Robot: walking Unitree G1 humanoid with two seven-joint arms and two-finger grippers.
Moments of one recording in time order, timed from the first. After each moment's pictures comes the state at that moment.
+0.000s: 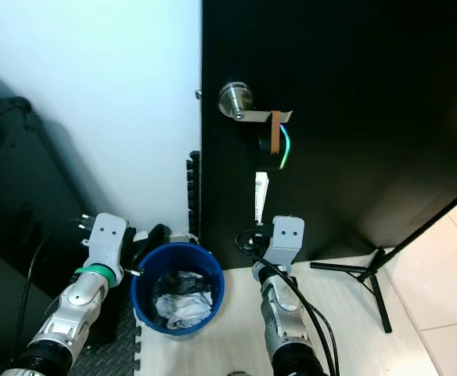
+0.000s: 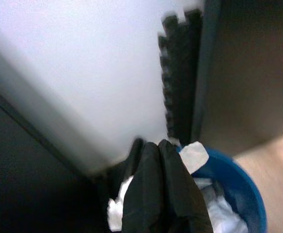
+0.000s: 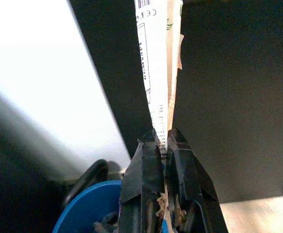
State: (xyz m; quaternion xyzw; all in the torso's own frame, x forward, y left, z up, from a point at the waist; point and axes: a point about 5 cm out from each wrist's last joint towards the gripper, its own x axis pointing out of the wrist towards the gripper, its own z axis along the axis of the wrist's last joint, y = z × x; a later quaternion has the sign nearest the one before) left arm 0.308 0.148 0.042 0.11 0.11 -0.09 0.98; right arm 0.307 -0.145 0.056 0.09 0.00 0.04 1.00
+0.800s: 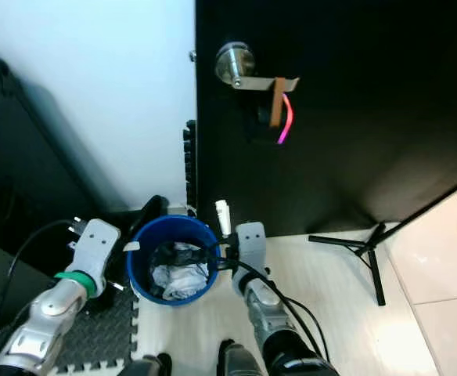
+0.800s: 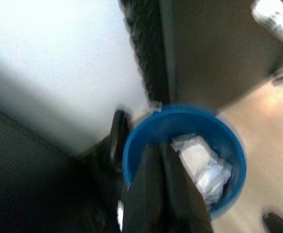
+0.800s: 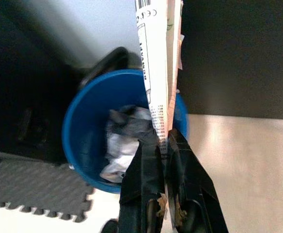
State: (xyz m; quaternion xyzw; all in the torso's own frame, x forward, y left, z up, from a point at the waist) left arm 0.275 0.169 0.087 0.19 0.07 -0.16 0.97; right arm 0.316 -0.097 0.030 0.05 0.15 0.14 0.98
